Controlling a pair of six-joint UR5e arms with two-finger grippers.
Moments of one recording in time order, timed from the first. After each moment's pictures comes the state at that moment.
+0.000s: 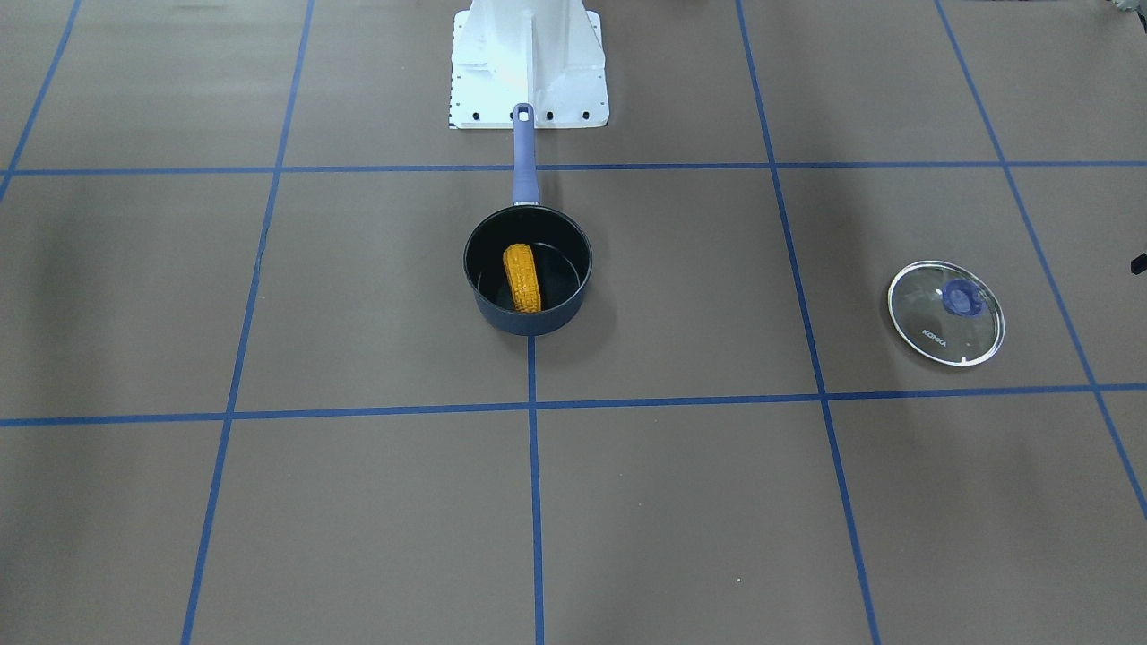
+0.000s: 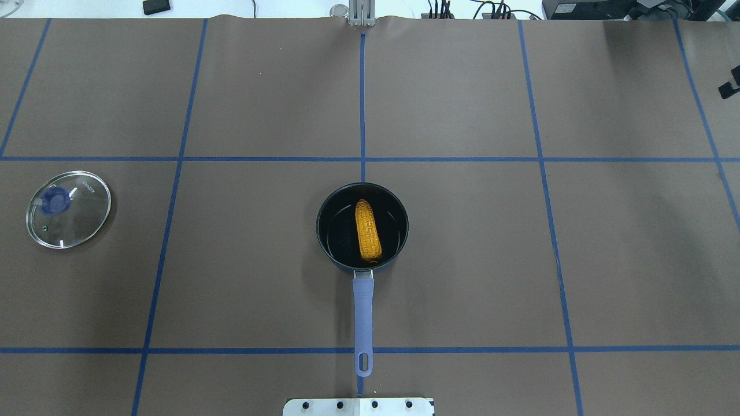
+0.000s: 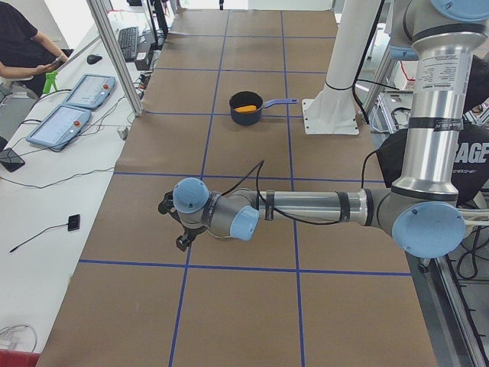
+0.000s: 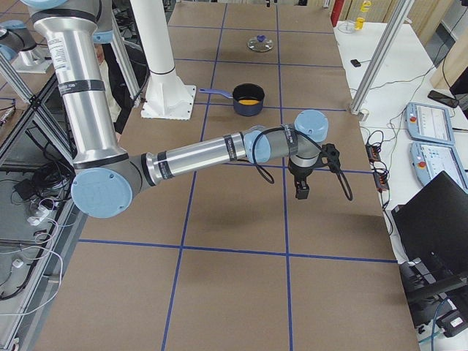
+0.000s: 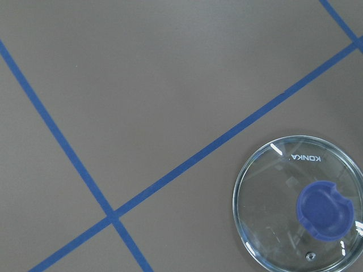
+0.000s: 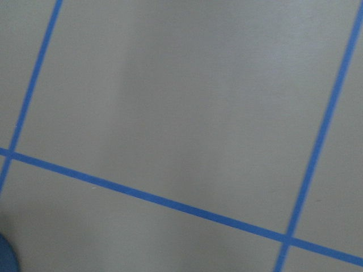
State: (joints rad) left arm -1.49 -1.61 -1.49 -1.94 -2.48 0.26; right arm 1.47 -1.39 1.66 -1.60 2.42 0.13
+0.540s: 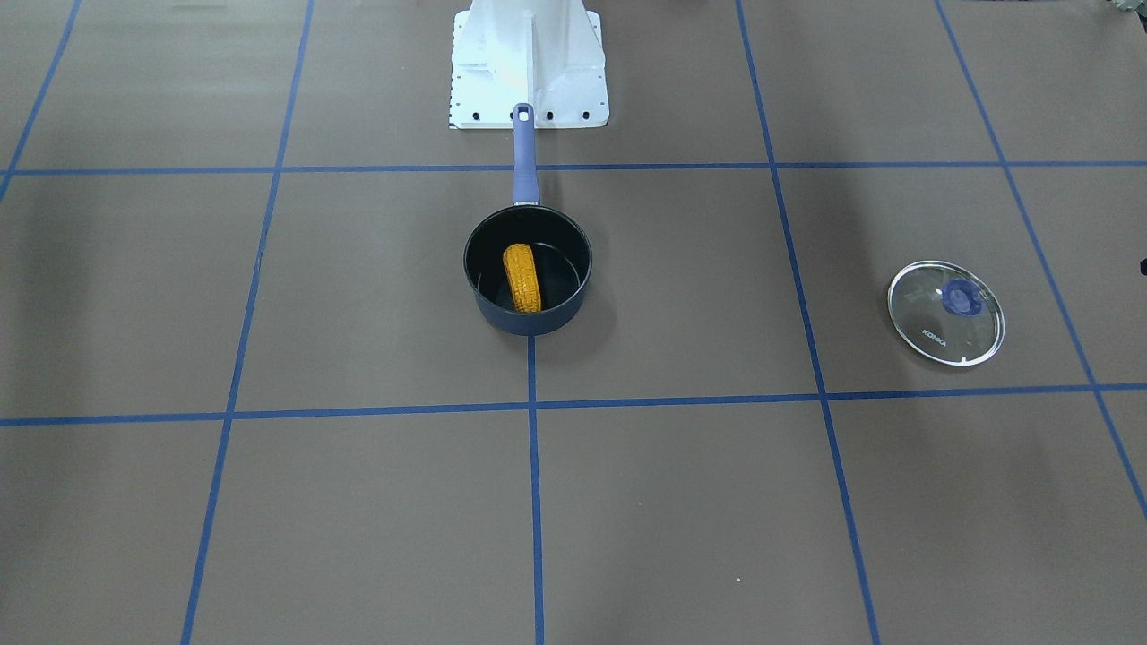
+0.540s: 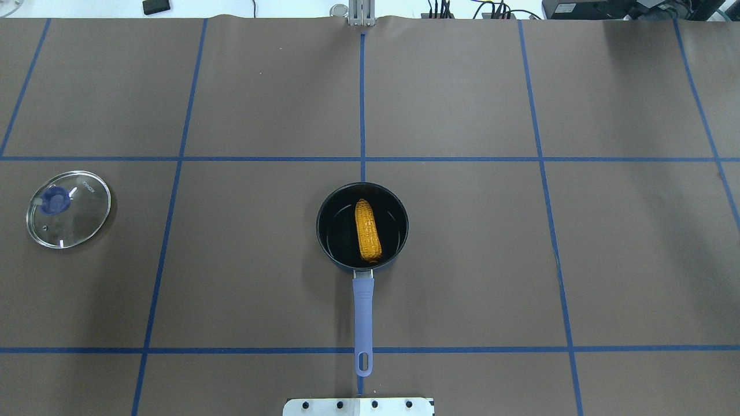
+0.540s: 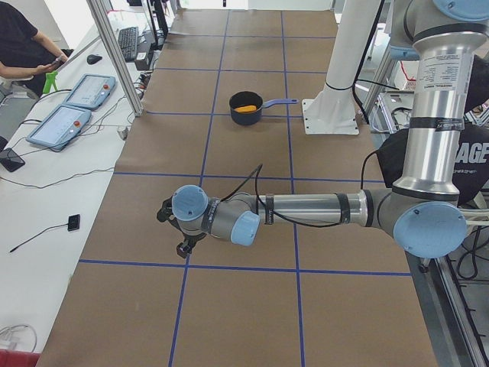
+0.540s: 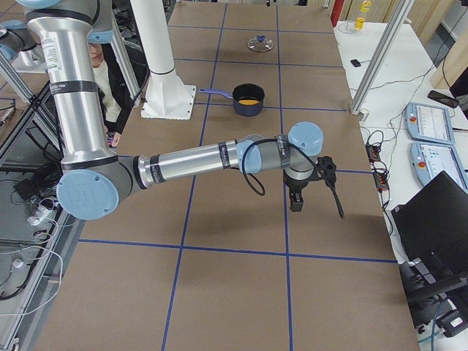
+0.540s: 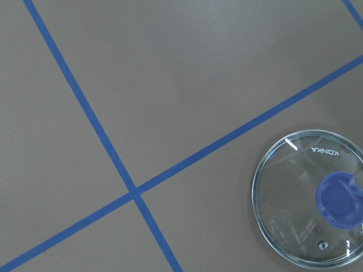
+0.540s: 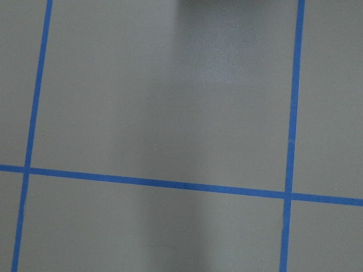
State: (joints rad) left arm -1.50 -1.61 -1.47 -1.93 -2.49 0.25; right arm 1.50 -1.41 1.66 -1.60 2.41 0.13
